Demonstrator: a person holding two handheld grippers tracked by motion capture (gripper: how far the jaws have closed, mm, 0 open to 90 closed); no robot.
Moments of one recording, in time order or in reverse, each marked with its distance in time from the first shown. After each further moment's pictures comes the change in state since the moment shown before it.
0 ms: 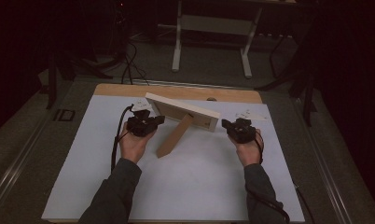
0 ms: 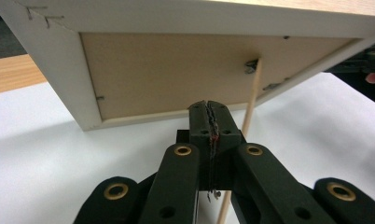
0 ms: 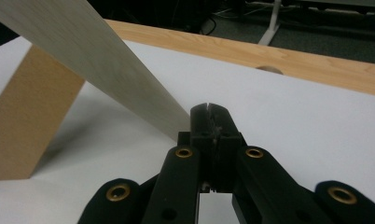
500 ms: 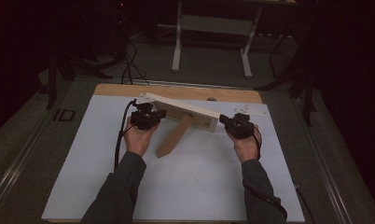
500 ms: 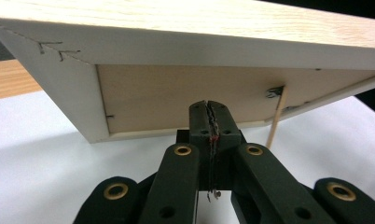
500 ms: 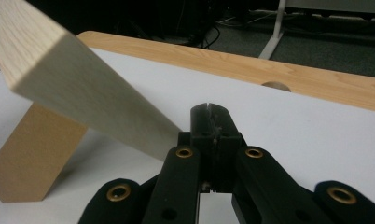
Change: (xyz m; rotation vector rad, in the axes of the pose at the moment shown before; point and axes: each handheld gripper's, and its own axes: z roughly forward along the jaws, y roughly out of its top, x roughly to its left) left arm 0.005 0.013 0.017 -0.002 0.042 -0.044; right arm 0.003 0.014 0.003 -0.025 0.017 0.028
